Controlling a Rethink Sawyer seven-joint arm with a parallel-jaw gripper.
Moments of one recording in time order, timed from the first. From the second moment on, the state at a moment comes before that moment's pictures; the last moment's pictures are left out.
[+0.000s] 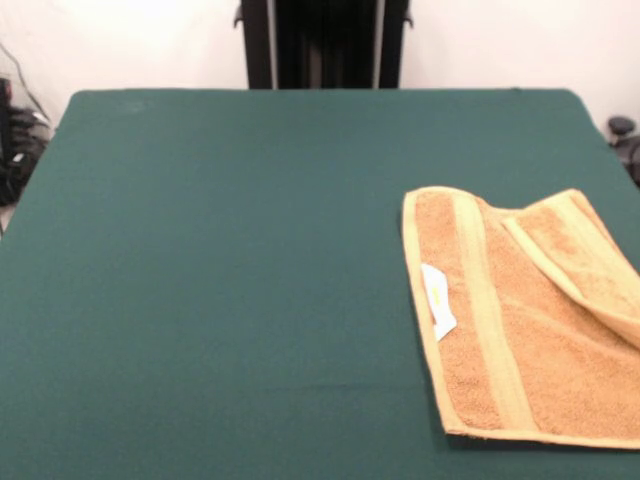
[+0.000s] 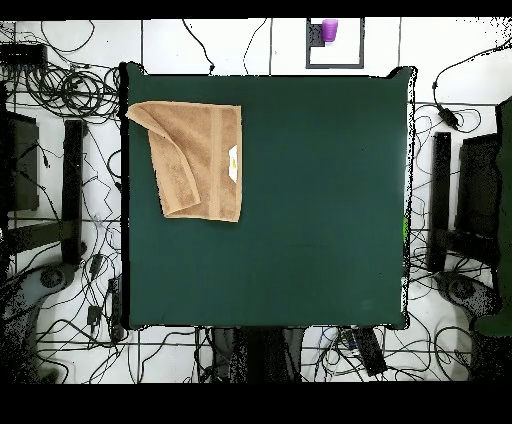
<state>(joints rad) -1.07 -1.55 0.12 0.97 0.02 1.98 1.19</state>
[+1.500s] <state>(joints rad) -1.35 -1.38 0.24 0.82 -0.07 1.98 1.01</state>
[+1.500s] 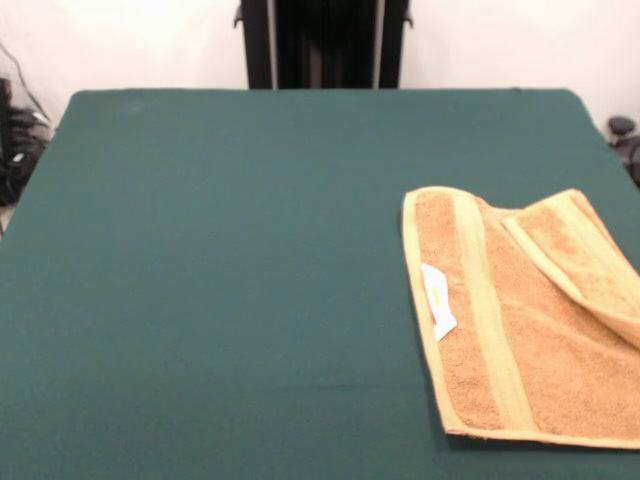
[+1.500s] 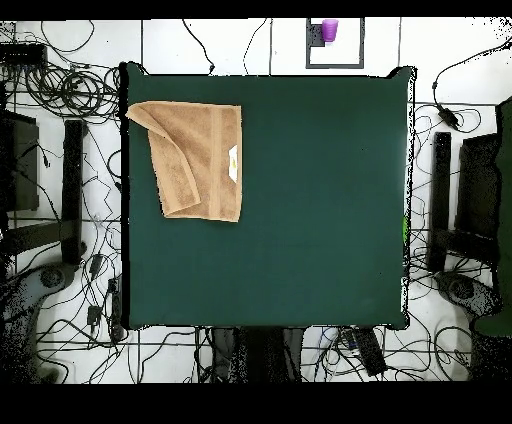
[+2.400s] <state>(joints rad) -1.13 -1.58 0.02 1.27 0.02 1.85 1.01</state>
